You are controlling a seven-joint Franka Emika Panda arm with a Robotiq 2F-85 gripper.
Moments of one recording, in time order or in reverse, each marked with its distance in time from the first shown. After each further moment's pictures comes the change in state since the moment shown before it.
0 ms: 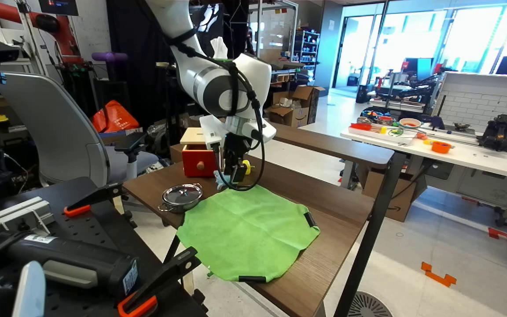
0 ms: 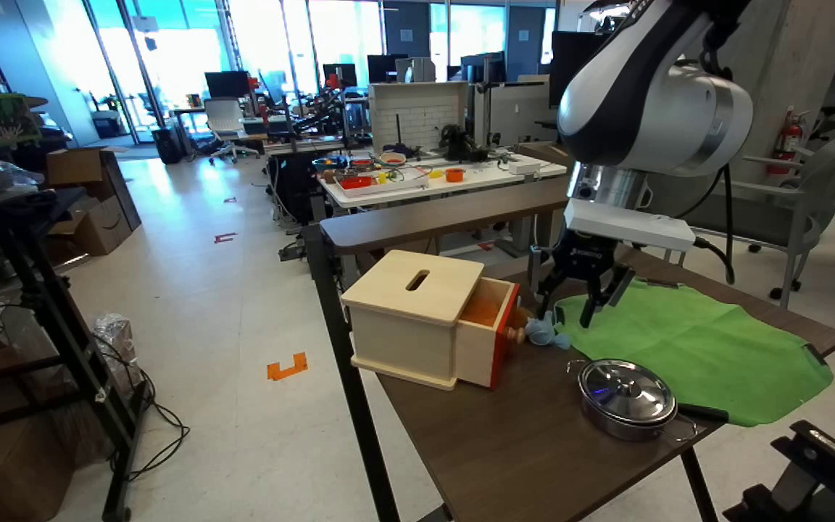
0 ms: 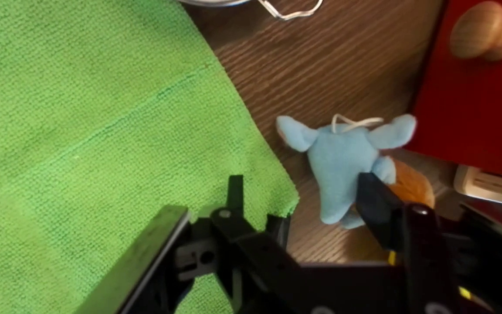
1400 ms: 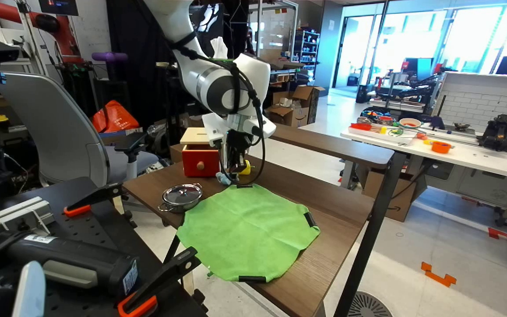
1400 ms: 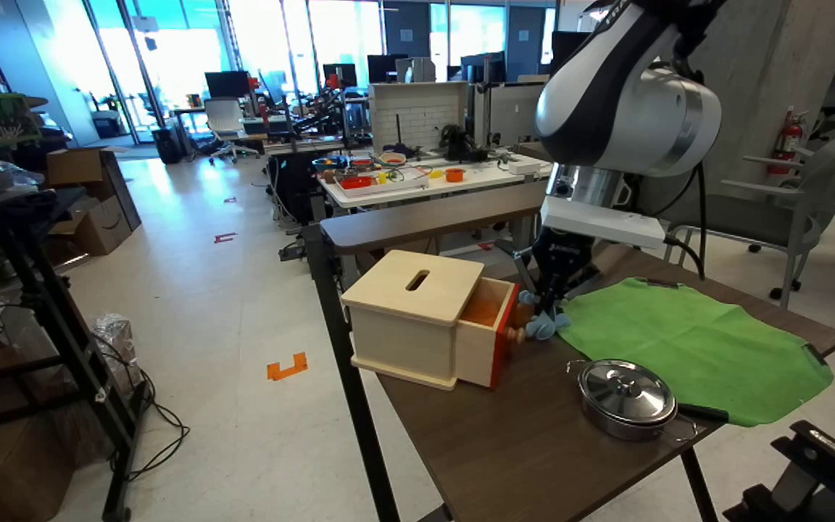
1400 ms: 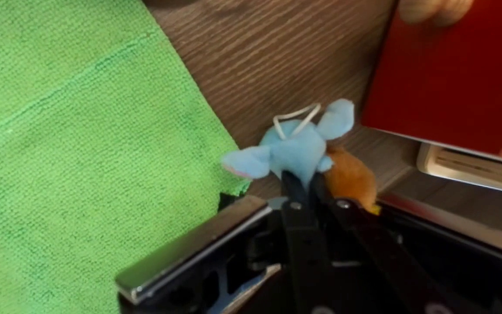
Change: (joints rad) arm 0.035 0.047 -0.012 0.098 -0.002 -0.017 0.031
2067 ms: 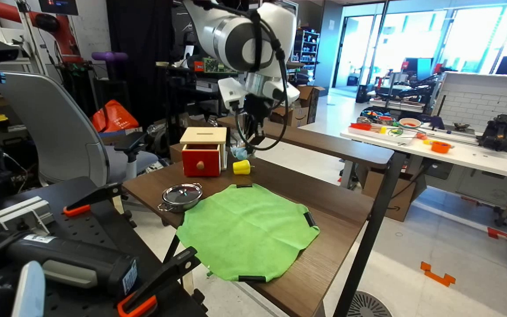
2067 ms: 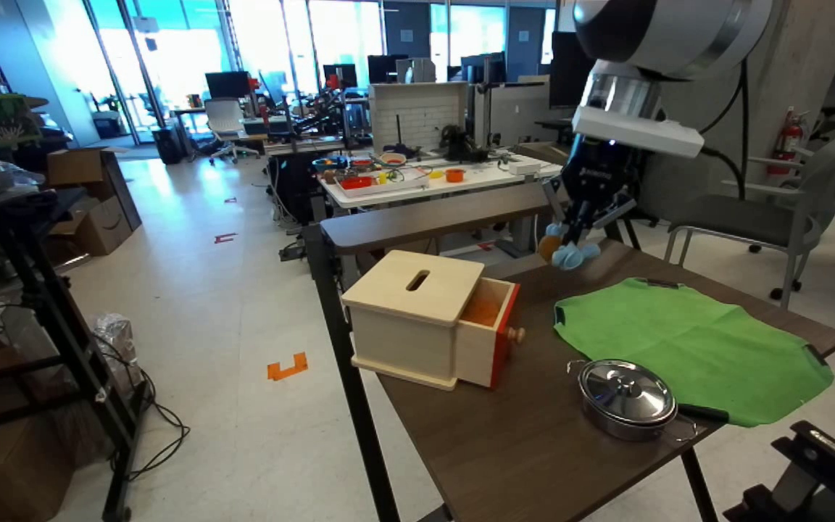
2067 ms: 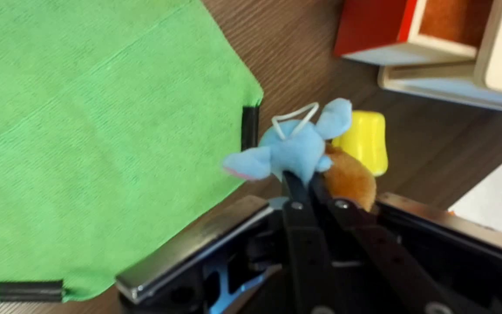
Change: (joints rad) arm -0.057 -0.184 -0.034 -0.043 0.001 -0.140 0.030
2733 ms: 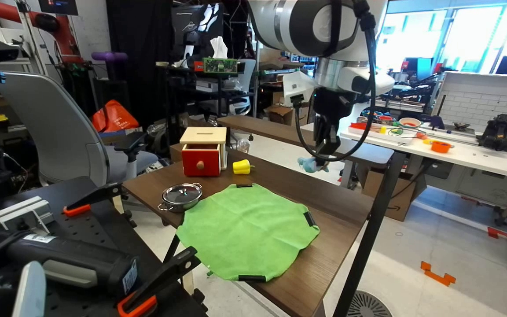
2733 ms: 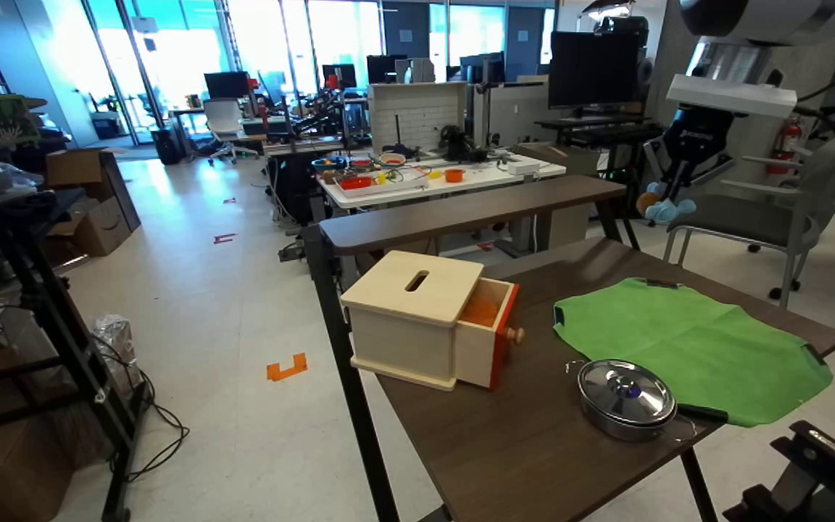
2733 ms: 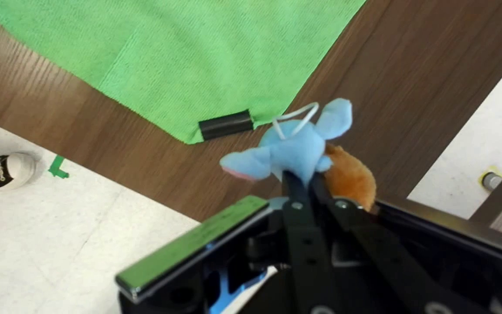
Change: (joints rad) arm -0.142 -0.029 -0.150 0.026 0.000 0.001 0.093
